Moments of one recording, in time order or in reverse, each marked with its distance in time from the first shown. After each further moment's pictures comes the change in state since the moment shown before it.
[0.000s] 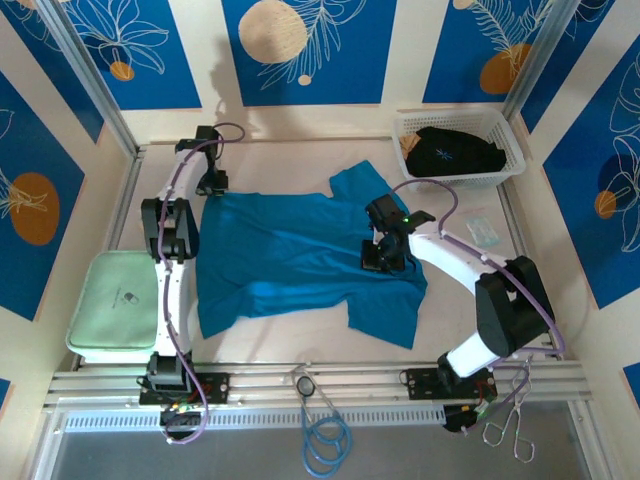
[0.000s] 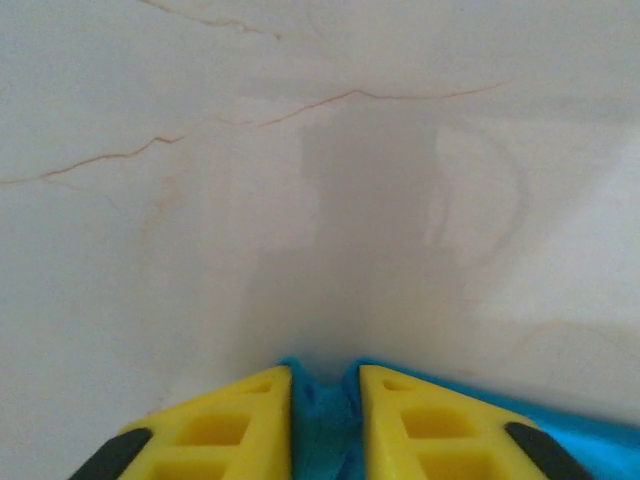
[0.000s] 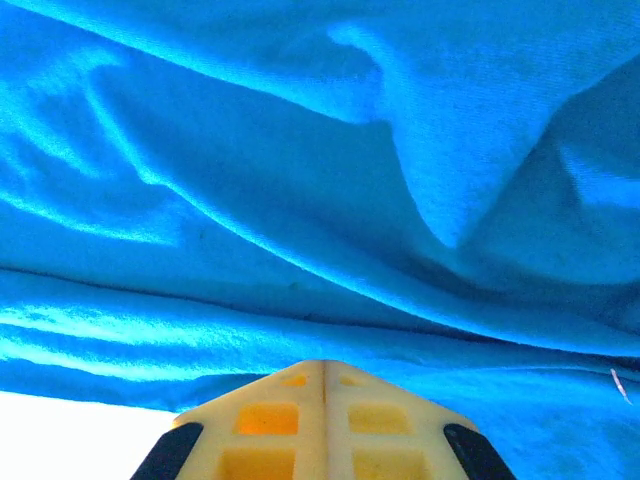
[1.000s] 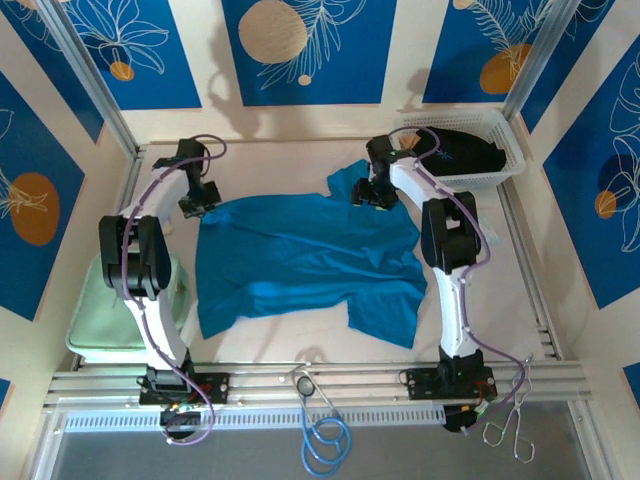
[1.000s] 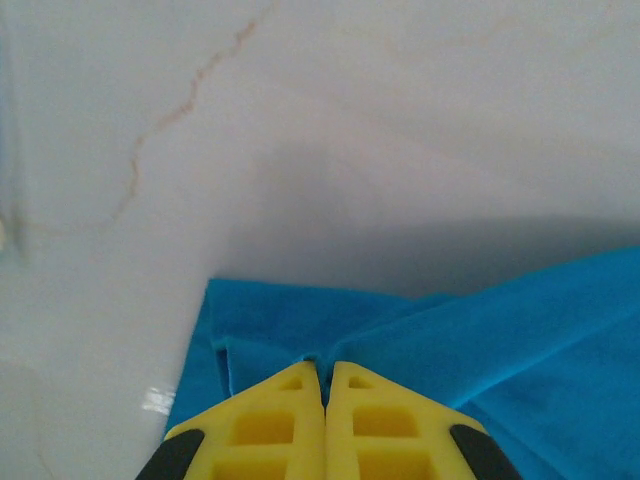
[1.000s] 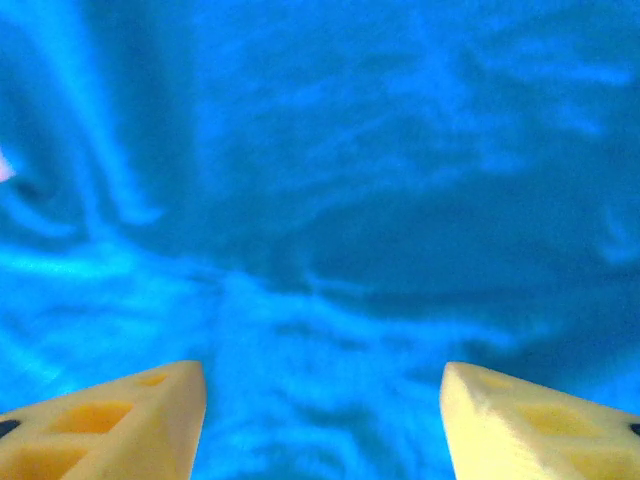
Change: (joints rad) left arm -0.008 -0.617 -0.787 0.226 0.098 -0.304; right arm -0.225 0.790 0.911 -0.115 0.039 -0.179
